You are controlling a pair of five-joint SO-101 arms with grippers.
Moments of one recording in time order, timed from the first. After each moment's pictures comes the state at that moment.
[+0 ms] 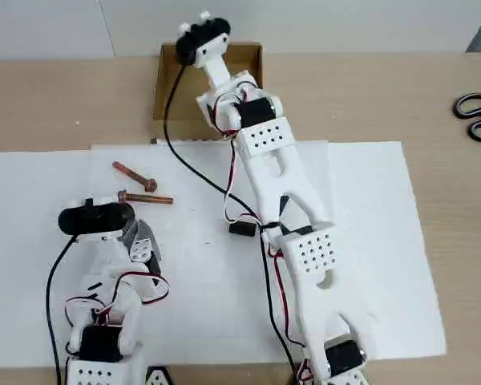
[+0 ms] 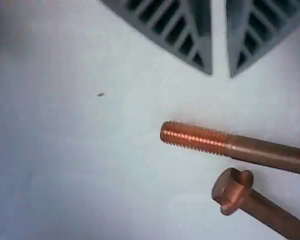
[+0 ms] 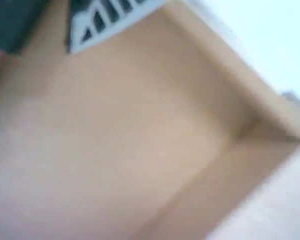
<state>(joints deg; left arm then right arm) -0.6 -103.4 96.6 50.5 17.3 -25.1 56.8 -69.1 60.1 10.7</state>
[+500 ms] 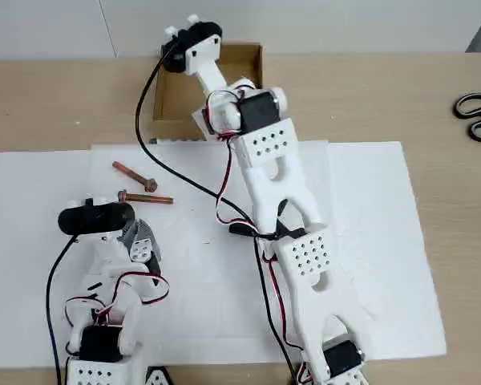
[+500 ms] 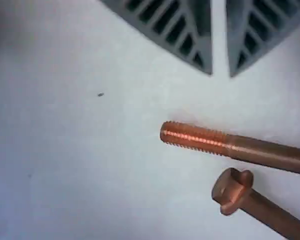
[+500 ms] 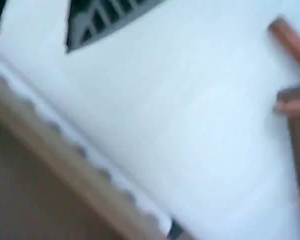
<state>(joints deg) -0.6 -103.4 96.6 50.5 17.4 -27.5 56.8 -92.3 96.2 10.7</state>
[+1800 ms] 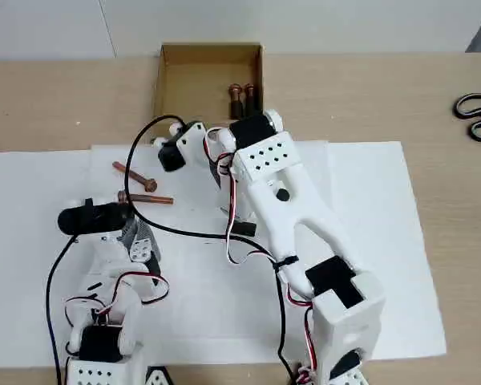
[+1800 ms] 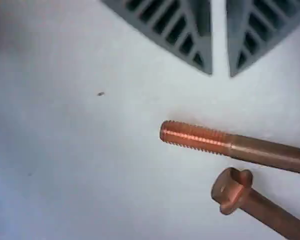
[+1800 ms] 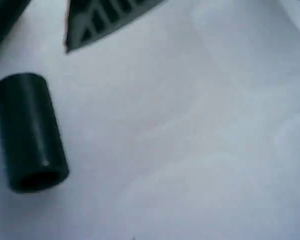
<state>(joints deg) -0.6 -103.4 96.6 50.5 17.4 -30.9 17.4 -21.1 99.3 34.2</state>
